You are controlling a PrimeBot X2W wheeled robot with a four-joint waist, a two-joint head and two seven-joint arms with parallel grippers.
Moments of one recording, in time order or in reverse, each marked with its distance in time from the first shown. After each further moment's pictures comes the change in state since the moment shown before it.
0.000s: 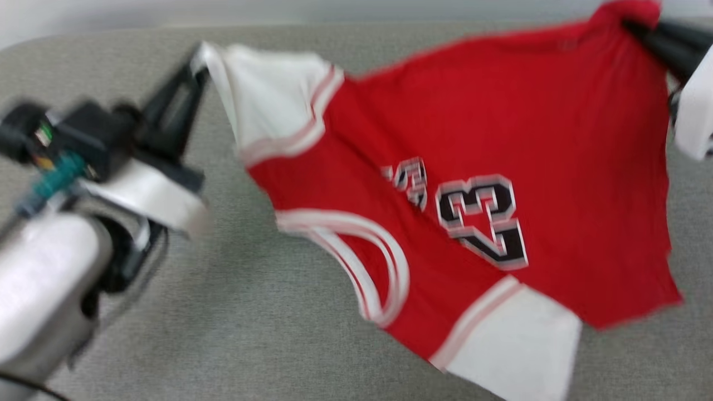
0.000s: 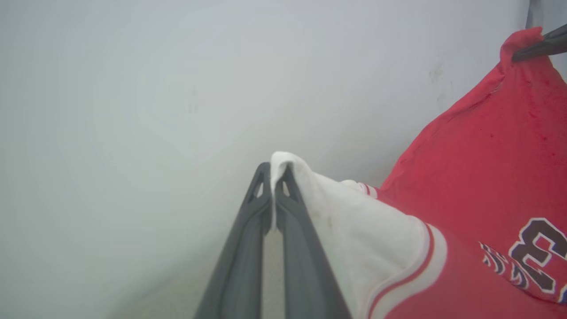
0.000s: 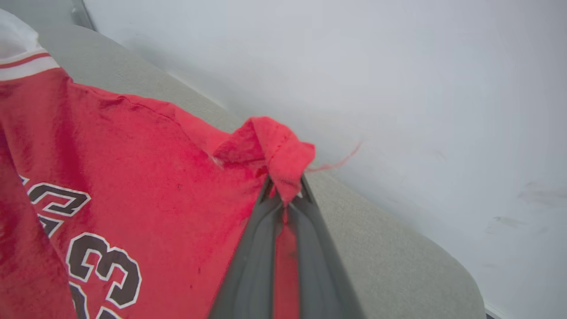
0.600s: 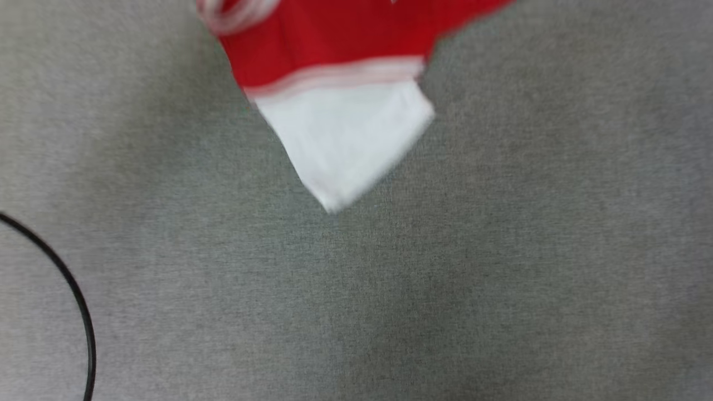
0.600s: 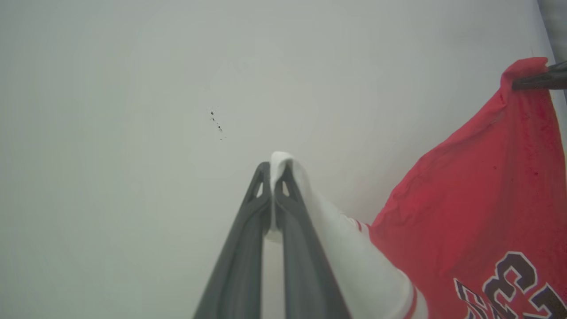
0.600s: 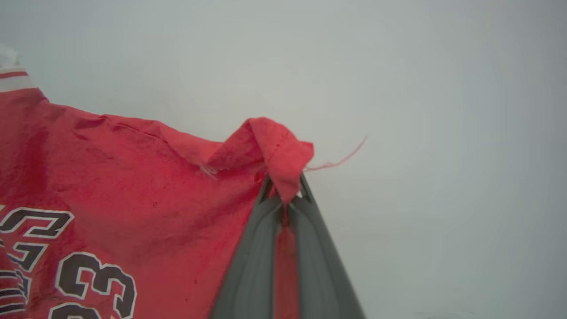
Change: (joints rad) left arm -0.791 -0.117 0.092 0.182 0.124 -0.174 0.152; right arm -0.441 0.219 -0.327 0.069 -0.324 0.000 -0.105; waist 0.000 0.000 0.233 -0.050
